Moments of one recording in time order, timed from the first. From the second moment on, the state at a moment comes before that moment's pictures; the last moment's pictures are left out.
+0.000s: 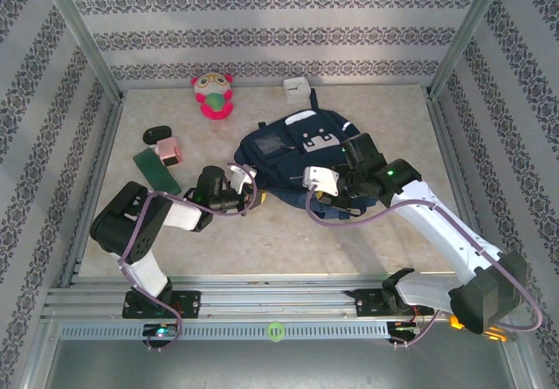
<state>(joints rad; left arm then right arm) -0.42 1.70 0.53 0.67 0.60 -0.18 0.50 1.21 1.07 -0.87 -0.35 -0.89</state>
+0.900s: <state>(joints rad) -0.66 1.49 0.69 0.27 0.66 -0.16 0.57 1.32 0.93 -0.55 -0.25 -0.59</state>
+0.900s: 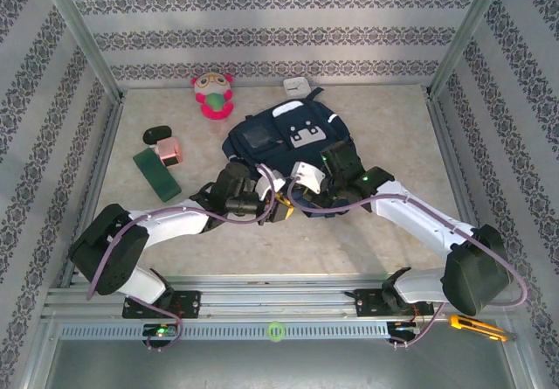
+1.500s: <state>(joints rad) -0.66 1.26 0.76 -0.14 0.42 0.65 0.41 1.24 0.93 -0.76 -0.52 -1.09</state>
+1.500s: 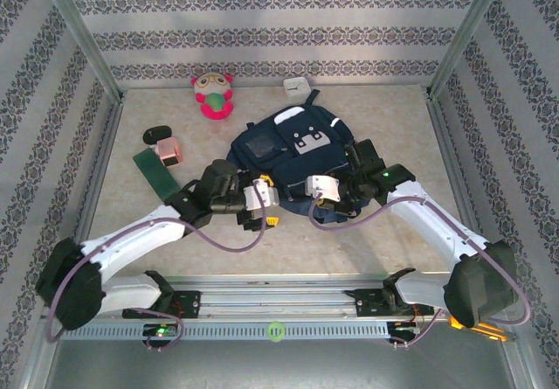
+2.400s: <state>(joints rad) -0.61 1.47 0.74 0.07 0.48 0.64 0.51 1.16 1.00 -0.76 -0.39 -0.34</state>
